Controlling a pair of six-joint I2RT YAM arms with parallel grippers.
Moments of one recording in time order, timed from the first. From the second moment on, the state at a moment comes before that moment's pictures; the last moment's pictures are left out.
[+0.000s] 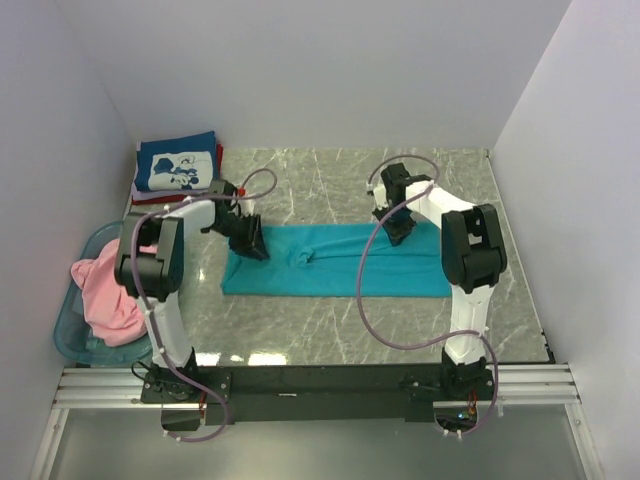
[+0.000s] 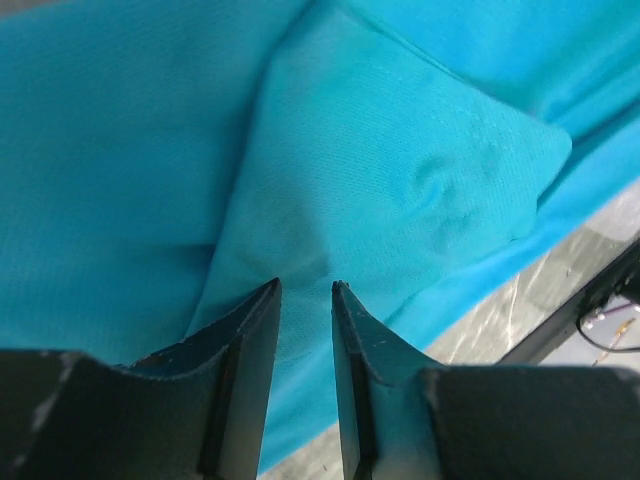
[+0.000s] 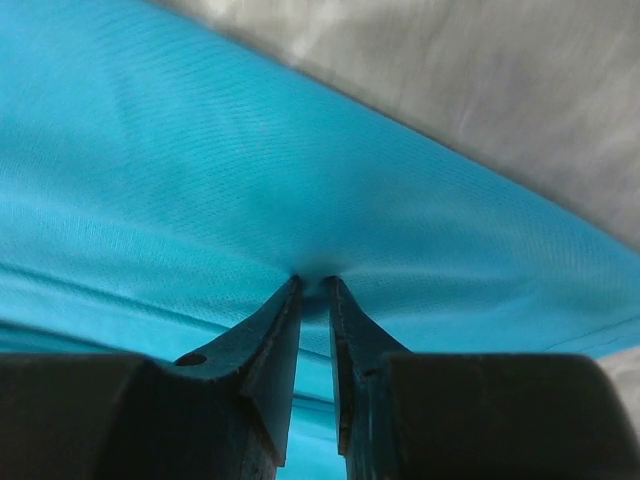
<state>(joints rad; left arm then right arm) -0.15 1.93 1.20 -0.57 0.58 -0.12 0.25 2.06 1.50 -0.79 0.01 -0.25</state>
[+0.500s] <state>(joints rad) -0.14 2.30 2.01 -0.63 0.48 0.00 0.44 1.73 1.29 -1.07 -0.41 -0.33</state>
